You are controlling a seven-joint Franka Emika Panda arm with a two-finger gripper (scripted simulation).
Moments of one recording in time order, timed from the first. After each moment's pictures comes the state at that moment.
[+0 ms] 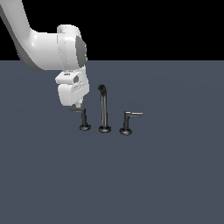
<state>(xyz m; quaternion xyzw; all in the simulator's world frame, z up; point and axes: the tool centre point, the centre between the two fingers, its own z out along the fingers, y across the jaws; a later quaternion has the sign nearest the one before) 0.068 0.149 0.098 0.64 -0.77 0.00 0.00</state>
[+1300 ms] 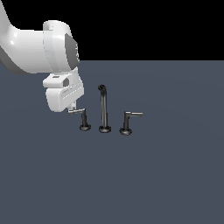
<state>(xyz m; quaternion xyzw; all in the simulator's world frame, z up) 0.026 0.167 0.098 0.64 -0.77 0.01 -0.01</state>
